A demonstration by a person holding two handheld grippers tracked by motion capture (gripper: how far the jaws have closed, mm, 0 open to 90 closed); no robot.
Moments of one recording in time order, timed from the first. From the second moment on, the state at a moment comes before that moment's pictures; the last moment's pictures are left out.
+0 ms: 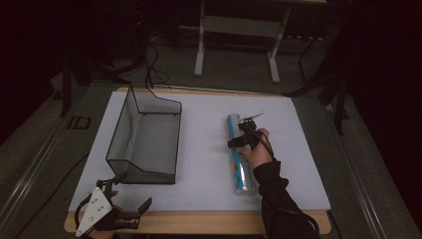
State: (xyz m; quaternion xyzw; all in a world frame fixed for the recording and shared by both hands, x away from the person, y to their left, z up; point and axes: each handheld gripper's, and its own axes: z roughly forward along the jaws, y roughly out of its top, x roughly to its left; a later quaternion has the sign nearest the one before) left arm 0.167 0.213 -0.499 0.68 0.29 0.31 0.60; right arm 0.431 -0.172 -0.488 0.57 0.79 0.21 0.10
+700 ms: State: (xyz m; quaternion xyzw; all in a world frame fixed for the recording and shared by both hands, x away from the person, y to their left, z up) left arm 0.165 0.213 -0.499 0.68 0.29 0.32 0.59; right arm 0.438 -0.161 -0.509 0.60 0.79 0.14 0.03
